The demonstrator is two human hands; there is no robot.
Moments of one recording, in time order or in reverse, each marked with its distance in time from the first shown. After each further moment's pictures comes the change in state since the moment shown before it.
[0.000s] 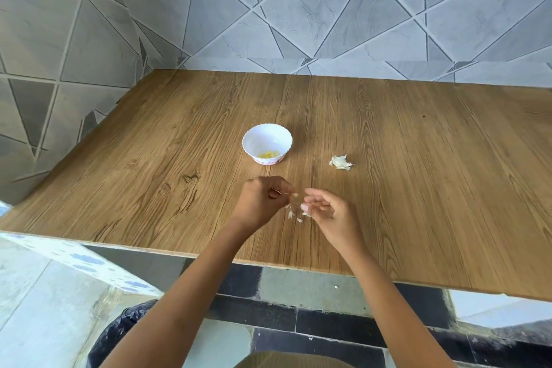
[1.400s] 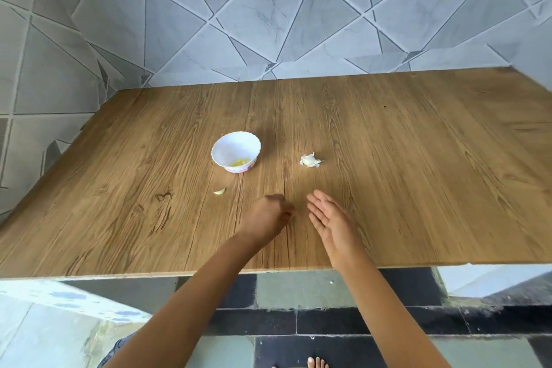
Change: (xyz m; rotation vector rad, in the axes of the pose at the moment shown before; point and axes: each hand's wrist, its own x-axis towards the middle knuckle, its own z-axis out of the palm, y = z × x) left_hand 0.006 0.007 0.051 0.480 -0.269 0.343; right_hand -0.026 -0.013 -0.030 0.896 0.166 0.582
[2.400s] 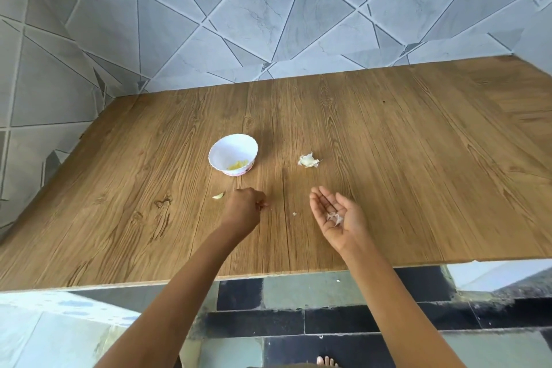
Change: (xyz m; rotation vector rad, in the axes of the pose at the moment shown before) left_hand 0.003 -0.017 -0.028 -0.008 -0.016 -0.386; right_hand 0.018 -0.019 -0.002 0.746 0.112 0.247
